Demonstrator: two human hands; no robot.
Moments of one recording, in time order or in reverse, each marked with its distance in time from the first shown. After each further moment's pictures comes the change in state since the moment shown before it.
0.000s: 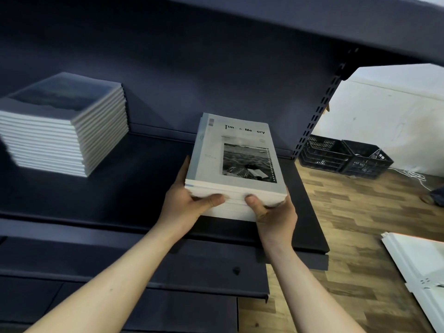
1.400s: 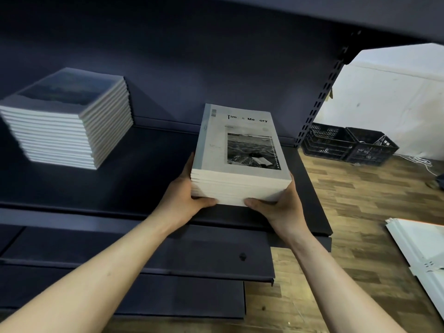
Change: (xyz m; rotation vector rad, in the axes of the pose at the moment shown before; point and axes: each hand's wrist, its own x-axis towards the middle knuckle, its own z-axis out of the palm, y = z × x) left_hand -0.010 0.006 -0.024 0.385 -0.177 -0.082; right_hand -0.002 0.000 -0.026 -0.039 -0.287 0.034
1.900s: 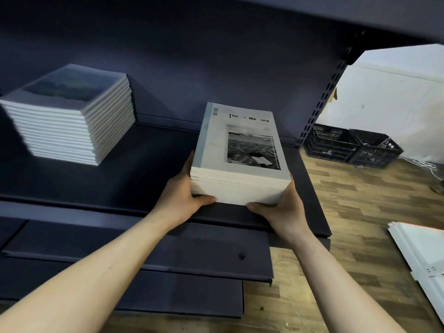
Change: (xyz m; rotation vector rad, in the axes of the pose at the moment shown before) left_hand 0.001 0.000 0.002 0.087 0.062 0.003; right_hand 0.001 0.001 -0.007 -0.123 -0.022 0.047
